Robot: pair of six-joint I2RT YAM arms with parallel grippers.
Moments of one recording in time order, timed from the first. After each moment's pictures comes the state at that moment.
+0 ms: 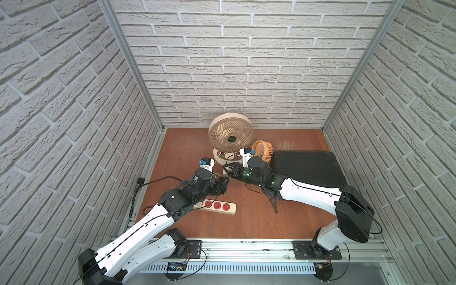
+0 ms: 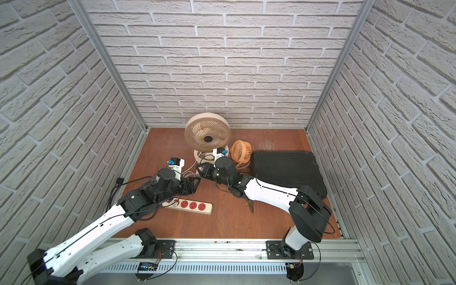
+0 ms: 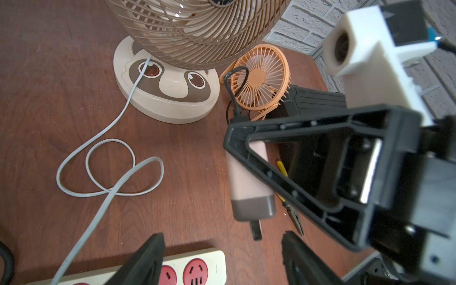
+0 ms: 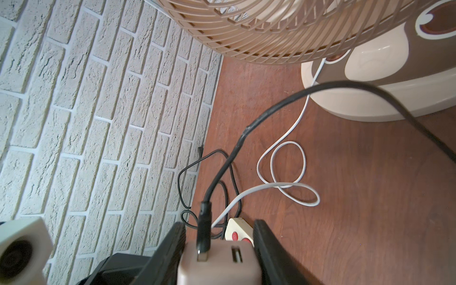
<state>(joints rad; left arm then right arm) -0.65 0.87 0.77 -0.53 -0.10 -0.64 0.85 1.58 1.02 0.20 -0.05 1.08</state>
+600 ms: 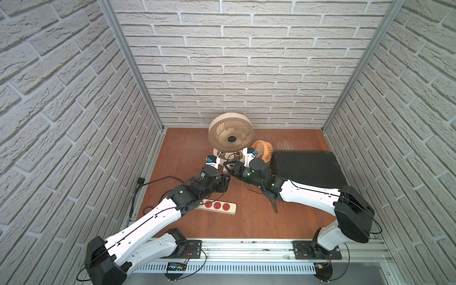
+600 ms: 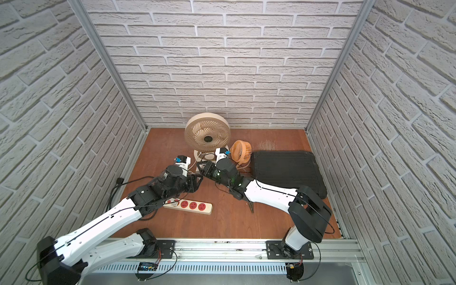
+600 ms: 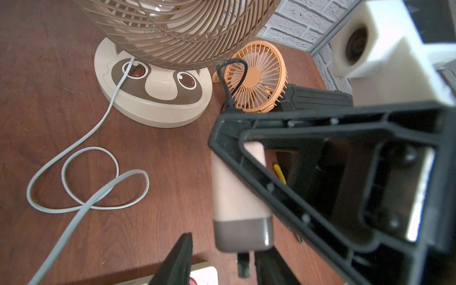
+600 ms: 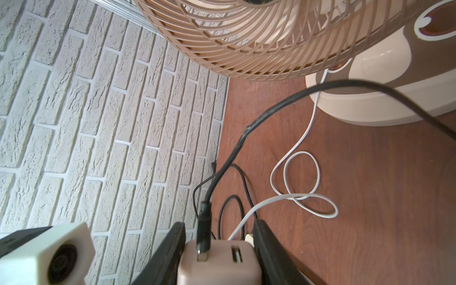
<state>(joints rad) -0.67 0.96 0.78 -0.45 -0.09 -0.64 0.86 1.59 0.97 0.34 0.01 1.19</state>
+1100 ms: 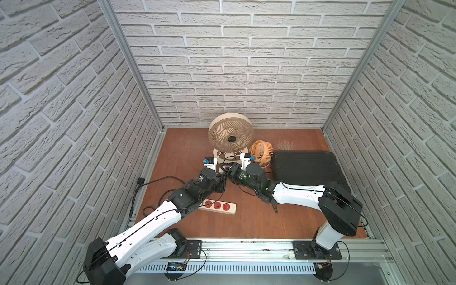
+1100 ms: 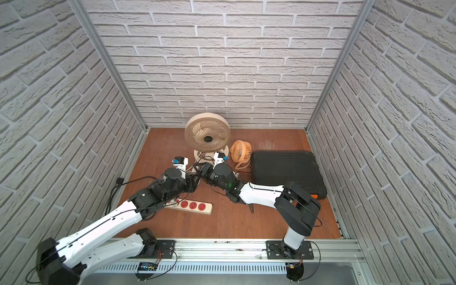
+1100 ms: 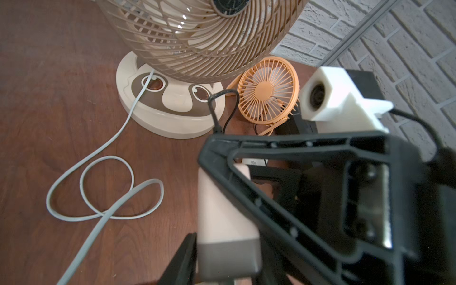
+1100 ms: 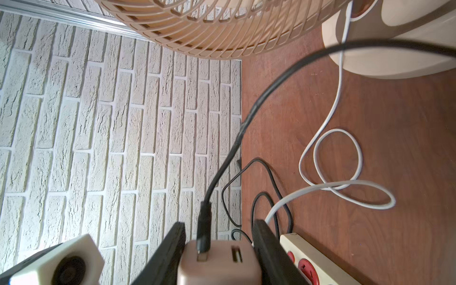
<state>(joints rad) -0.66 0.93 0.70 -0.36 -0.16 -0.62 0.88 1.69 0.94 0.55 0.00 1.42</state>
